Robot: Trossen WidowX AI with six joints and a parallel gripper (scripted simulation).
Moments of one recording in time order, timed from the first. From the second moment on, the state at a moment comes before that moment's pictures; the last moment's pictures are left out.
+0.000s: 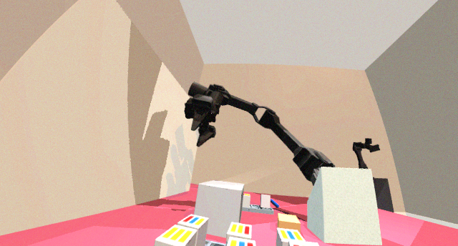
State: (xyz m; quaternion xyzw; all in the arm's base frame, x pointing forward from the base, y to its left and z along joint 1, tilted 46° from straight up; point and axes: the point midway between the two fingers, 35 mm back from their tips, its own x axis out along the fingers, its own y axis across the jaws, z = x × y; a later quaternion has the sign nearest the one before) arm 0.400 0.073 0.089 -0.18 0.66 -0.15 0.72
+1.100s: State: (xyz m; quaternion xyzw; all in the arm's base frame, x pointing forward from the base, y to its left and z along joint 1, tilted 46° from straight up) arm 0.380 0.093 0.028 -0.39 0.71 -0.13 0.57
